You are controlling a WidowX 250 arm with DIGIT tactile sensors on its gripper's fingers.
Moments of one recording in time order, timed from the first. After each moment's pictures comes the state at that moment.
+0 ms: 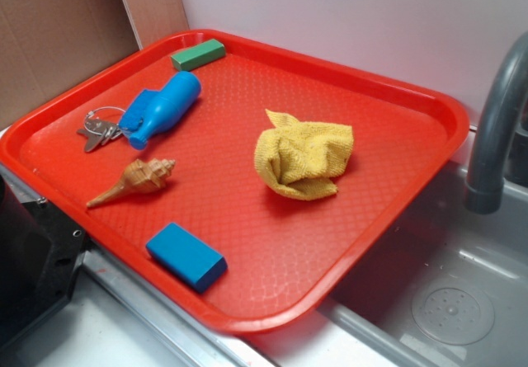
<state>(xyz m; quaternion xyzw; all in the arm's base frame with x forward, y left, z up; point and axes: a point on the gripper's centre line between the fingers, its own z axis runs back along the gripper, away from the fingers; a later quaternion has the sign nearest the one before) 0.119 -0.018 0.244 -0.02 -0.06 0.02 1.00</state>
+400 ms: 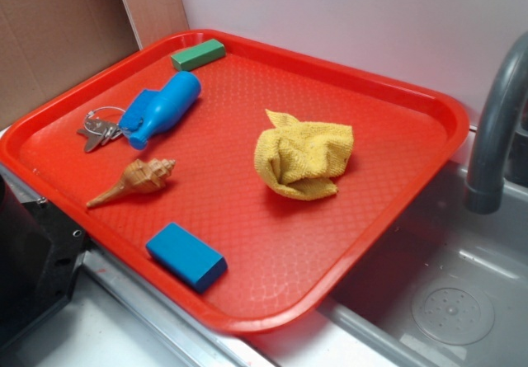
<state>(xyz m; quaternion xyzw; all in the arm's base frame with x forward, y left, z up) 0.118 -0.018 0.241 -0.02 -0.06 0.02 1.00</state>
